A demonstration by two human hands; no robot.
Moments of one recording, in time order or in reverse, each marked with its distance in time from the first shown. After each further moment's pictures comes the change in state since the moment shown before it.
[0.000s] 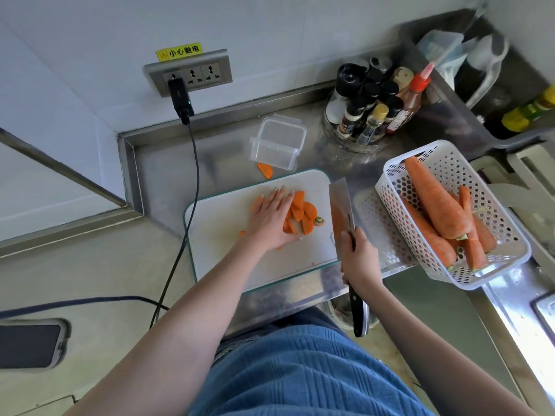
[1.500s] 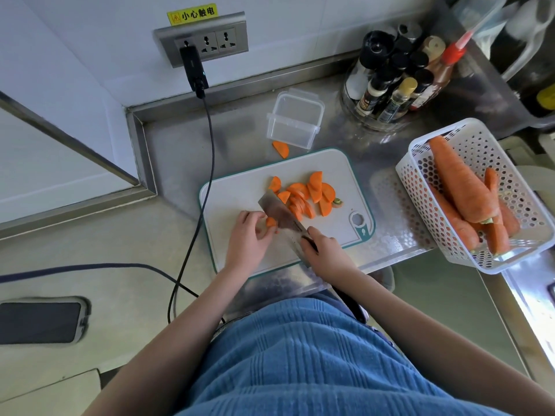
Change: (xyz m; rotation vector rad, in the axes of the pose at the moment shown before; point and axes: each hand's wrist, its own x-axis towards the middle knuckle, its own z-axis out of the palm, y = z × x) left_hand -0.091 -0.041 0.024 -0.542 0.384 -0.241; right_hand -0.026 -0.028 0.061 -0.287 -0.451 -0.190
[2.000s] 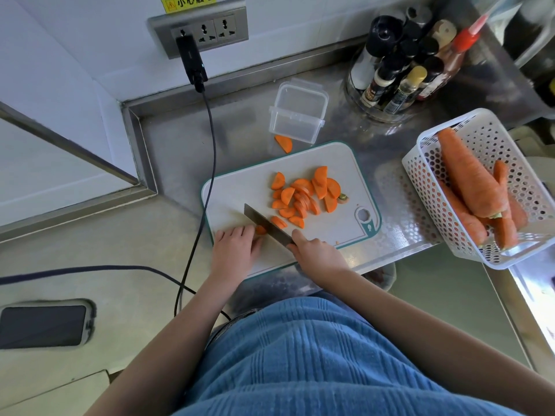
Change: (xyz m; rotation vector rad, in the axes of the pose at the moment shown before) left_hand -0.014 -0.033 -0.019 0.630 -0.109 0.193; right_hand 0.008 -0.020 0.021 -0.472 -0.107 -0.081
